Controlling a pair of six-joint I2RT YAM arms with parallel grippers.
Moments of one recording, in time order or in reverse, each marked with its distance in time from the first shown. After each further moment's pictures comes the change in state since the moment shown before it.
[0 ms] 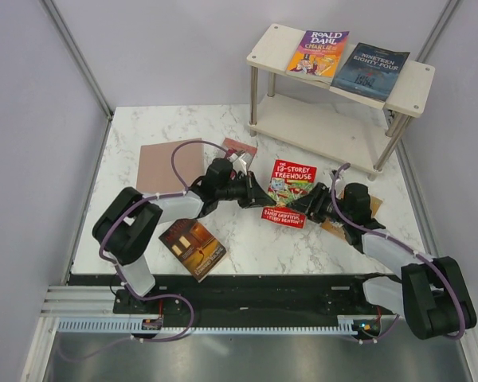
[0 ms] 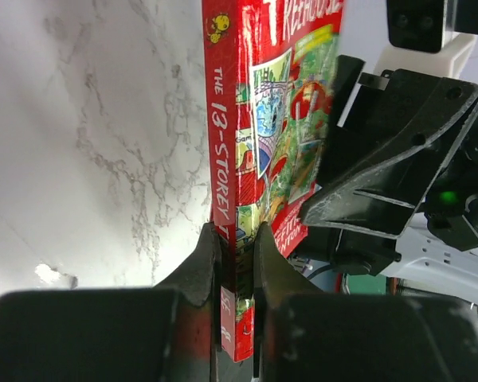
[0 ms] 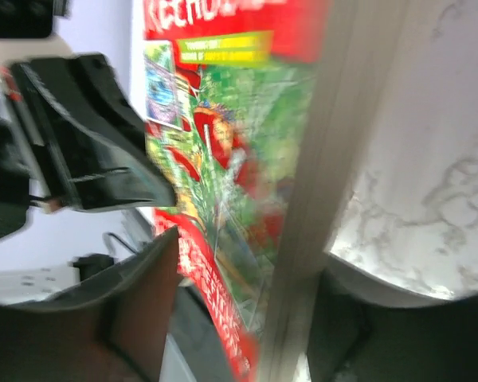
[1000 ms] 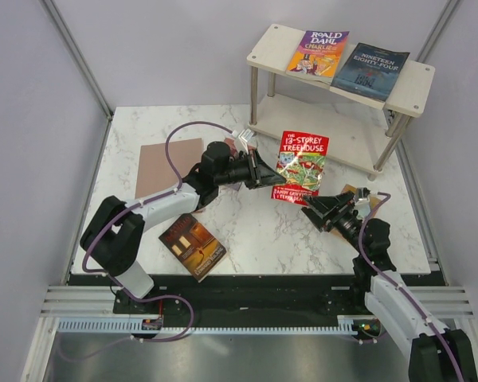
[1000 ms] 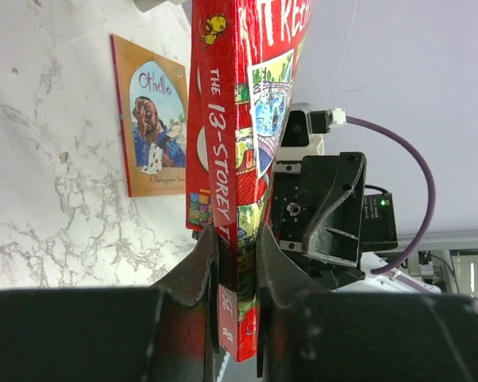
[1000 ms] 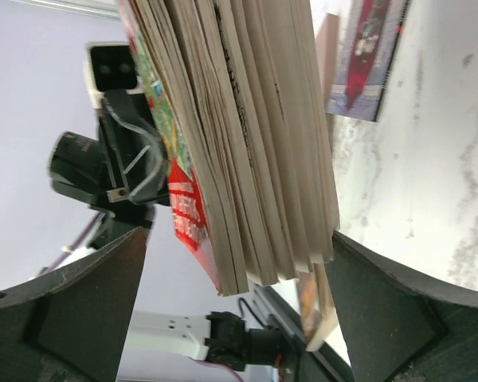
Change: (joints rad) left arm -0.020 -0.114 0.139 -0.003 -0.011 -0.072; right arm -0.013 -0.510 -0.291 0.220 0.180 0.492
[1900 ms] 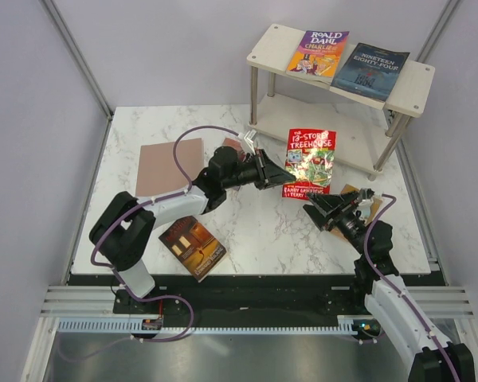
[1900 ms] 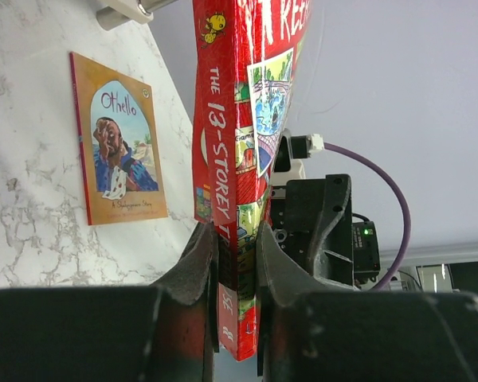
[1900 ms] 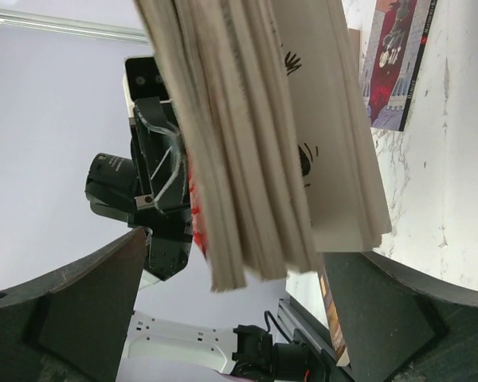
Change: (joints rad) left arm -0.052 0.066 -0.001 0.190 -0.072 -0.141; right arm 0.010 -0.120 0.015 -0.076 0.060 0.092
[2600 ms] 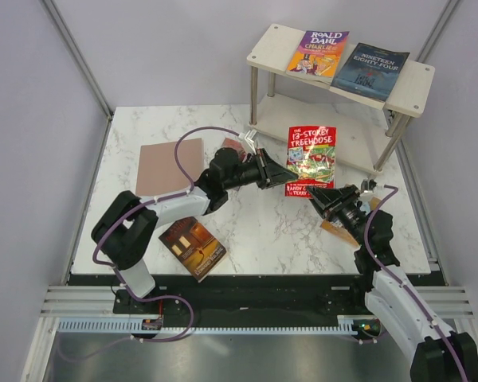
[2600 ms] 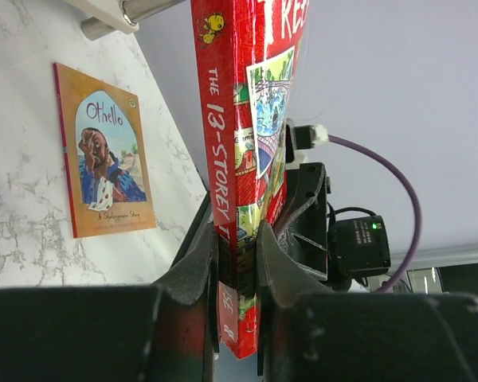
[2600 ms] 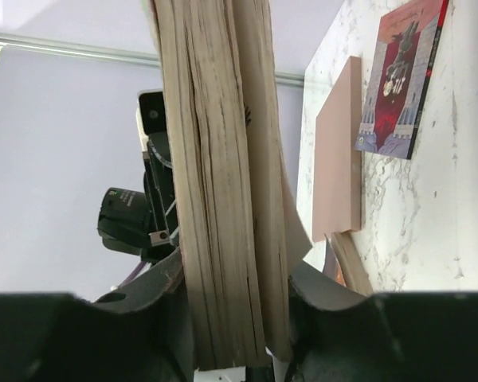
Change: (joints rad) left arm -0.019 0.016 0.000 0.063 -0.017 -0.030; right arm 0.005 0.117 0.098 0.008 0.053 -0.017
